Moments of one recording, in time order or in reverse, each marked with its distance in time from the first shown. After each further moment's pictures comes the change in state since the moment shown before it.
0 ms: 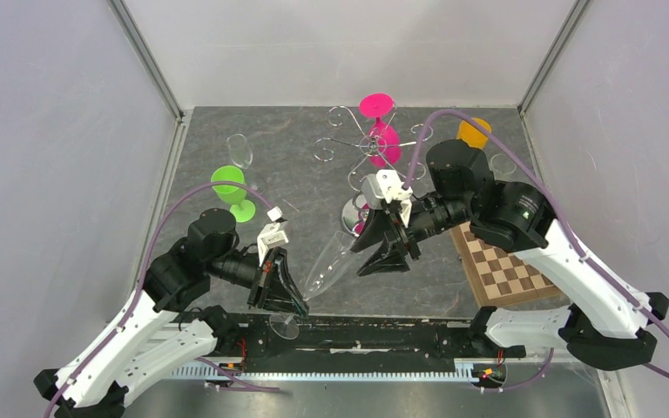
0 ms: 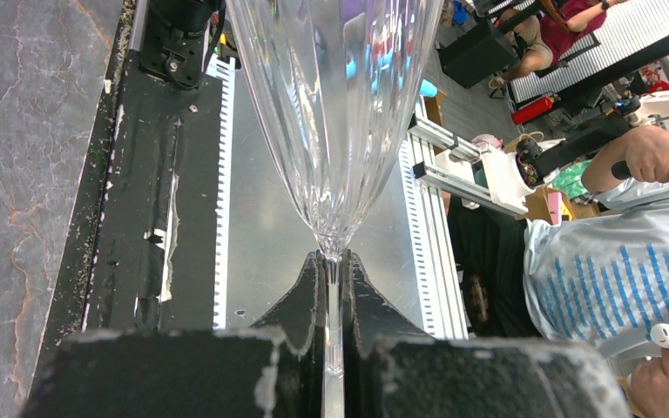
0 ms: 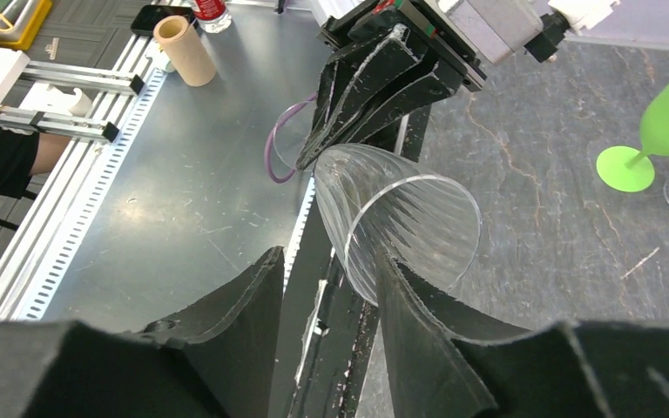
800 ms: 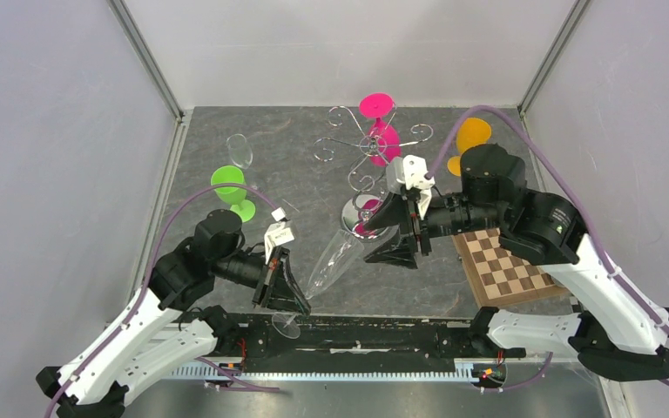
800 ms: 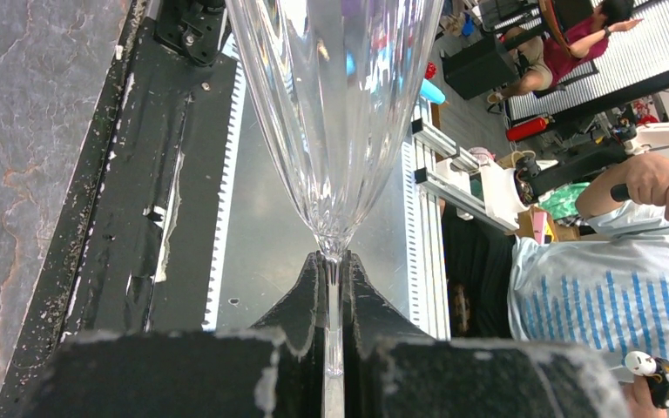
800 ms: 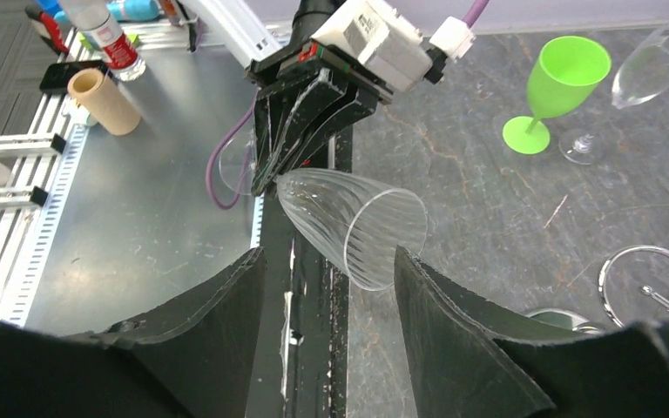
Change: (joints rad) left arm 0.000 0.009 -0.031 -0.021 -0.055 -0.053; right arm 0.000 -0.089 0.000 0.051 0.234 0.132
